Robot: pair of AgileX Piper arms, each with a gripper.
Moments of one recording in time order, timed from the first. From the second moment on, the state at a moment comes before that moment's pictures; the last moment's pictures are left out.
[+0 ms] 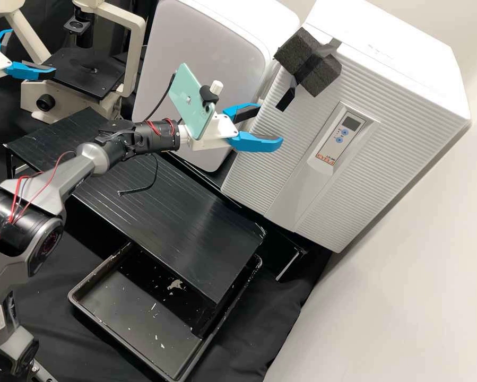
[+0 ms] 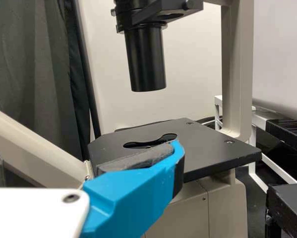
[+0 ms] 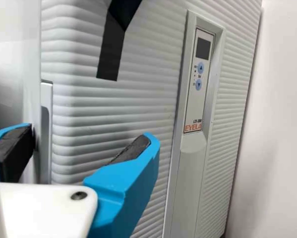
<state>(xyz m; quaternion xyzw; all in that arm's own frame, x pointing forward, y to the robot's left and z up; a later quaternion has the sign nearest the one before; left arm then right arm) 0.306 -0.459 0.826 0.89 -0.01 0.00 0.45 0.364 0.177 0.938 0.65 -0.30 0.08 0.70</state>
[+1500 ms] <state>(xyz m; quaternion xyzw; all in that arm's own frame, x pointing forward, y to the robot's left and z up) 0.306 -0.459 0.826 0.89 -0.01 0.00 0.45 0.344 0.175 0.945 0.66 -0.27 0.07 0.70</state>
